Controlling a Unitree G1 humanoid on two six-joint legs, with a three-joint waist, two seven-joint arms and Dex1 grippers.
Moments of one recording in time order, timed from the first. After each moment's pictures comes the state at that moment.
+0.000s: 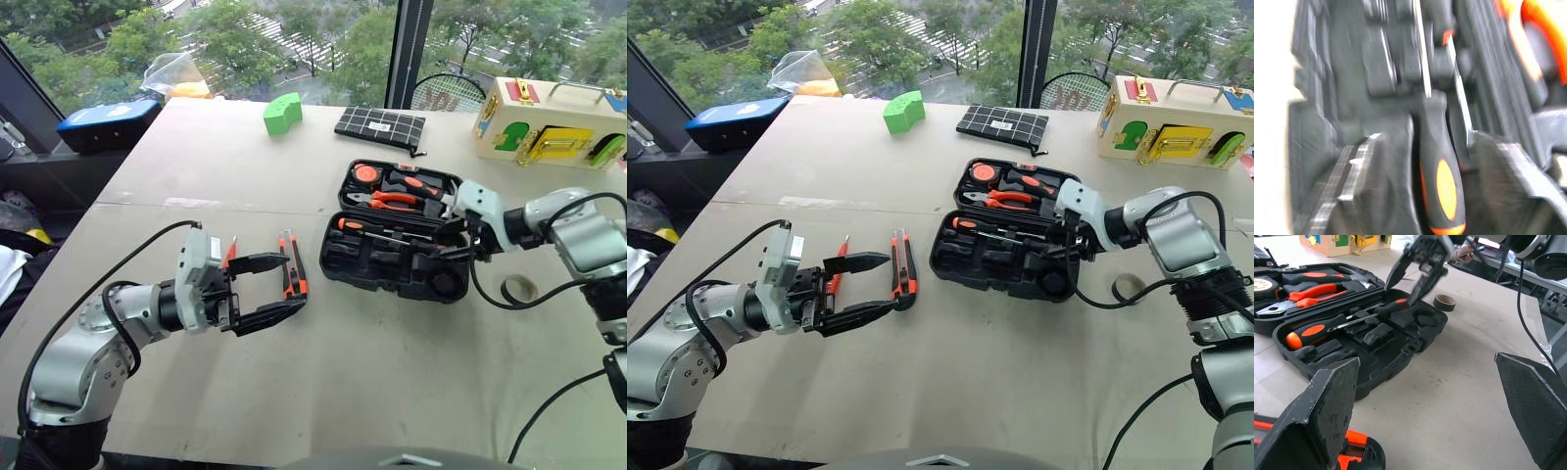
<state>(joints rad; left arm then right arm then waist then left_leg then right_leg) 0.03 0.75 0.25 -0.45 -0.74 0.55 -1.11 -0.69 -0.79 0.22 0.10 0.21 0.62 1.26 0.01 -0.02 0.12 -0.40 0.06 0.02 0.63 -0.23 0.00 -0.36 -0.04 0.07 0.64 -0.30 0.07</state>
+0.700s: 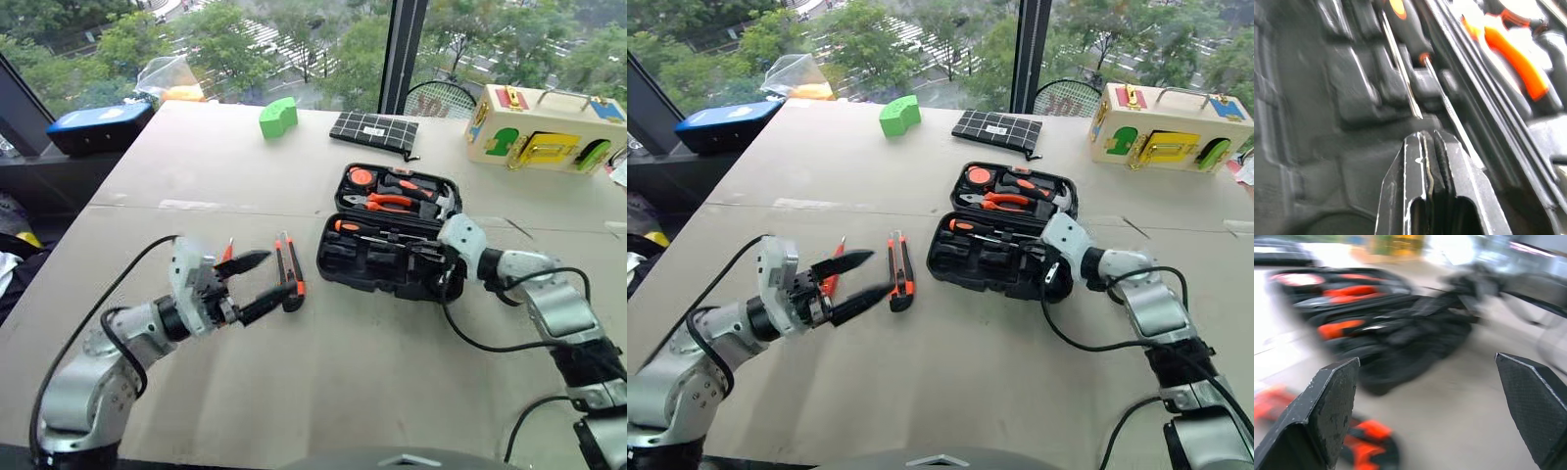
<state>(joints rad) 0.15 0.58 0.31 -0.47 -0.67 0.52 -0.78 -0.32 -0.57 0.11 -0.05 0.17 0.25 0.88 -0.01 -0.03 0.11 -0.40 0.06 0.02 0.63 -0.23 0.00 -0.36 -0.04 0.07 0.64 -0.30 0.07</state>
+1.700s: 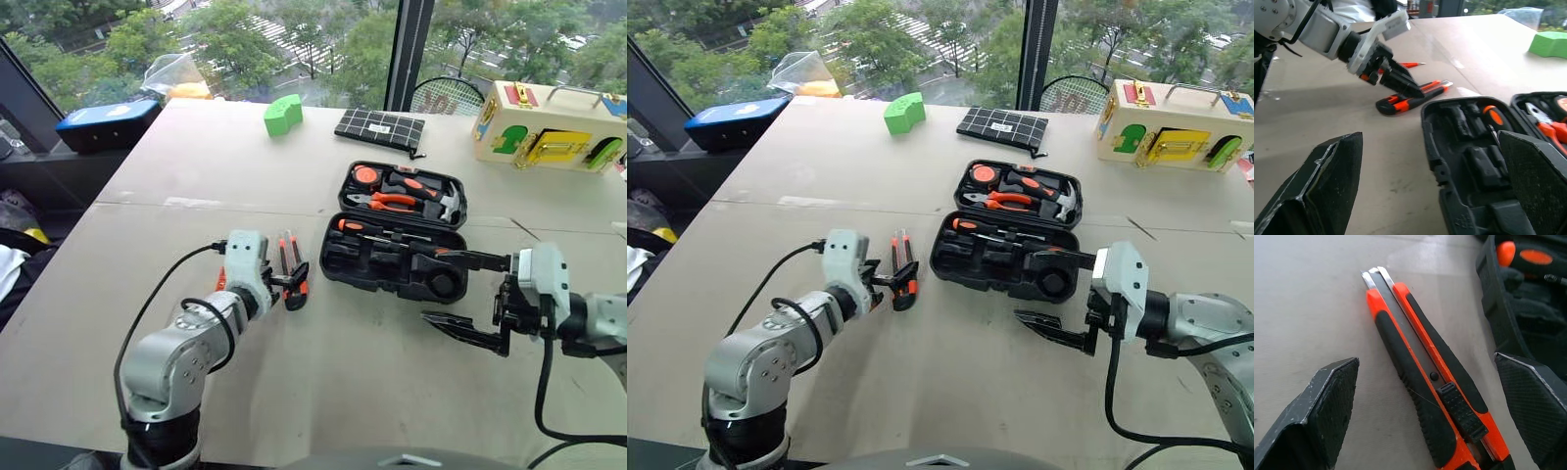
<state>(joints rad) -0.13 0.32 0.10 -0.56 -0.56 1.16 -0.01 0.09 -0.78 -0.22 -0.71 0.66 0.49 0.93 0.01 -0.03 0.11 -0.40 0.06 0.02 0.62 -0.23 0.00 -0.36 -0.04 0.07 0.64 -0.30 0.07</state>
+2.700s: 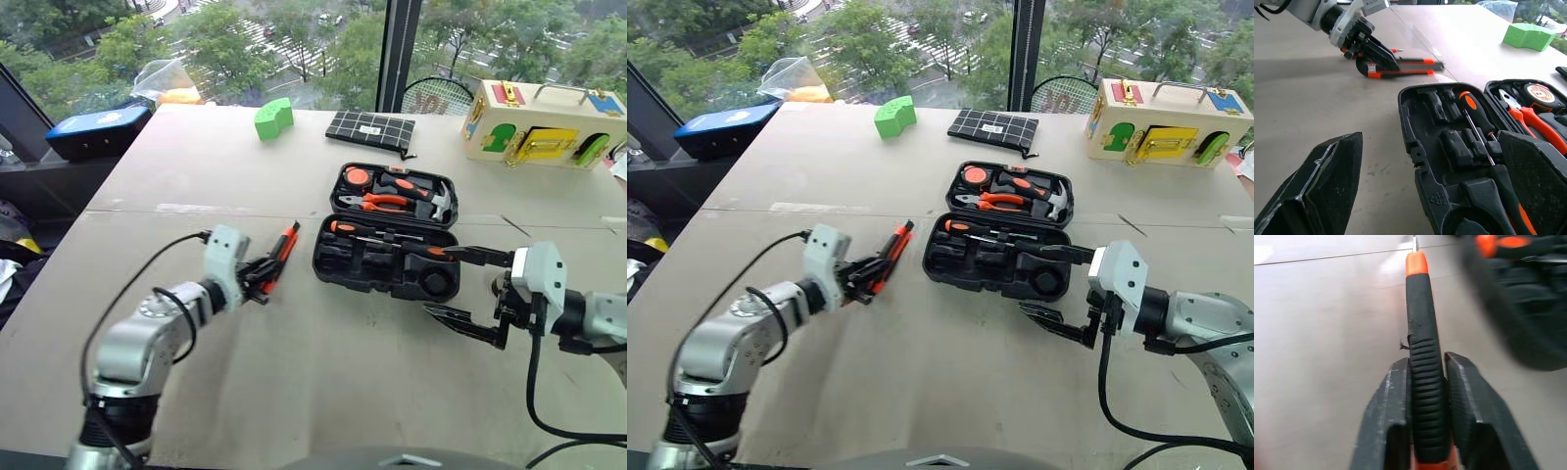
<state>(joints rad) -0.10 0.62 0.19 -0.26 -0.50 0.82 -0.46 0.08 -0.79 -0.17 -0.69 0.59 0.45 0.88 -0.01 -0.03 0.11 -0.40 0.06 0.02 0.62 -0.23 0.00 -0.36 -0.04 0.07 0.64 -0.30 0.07</state>
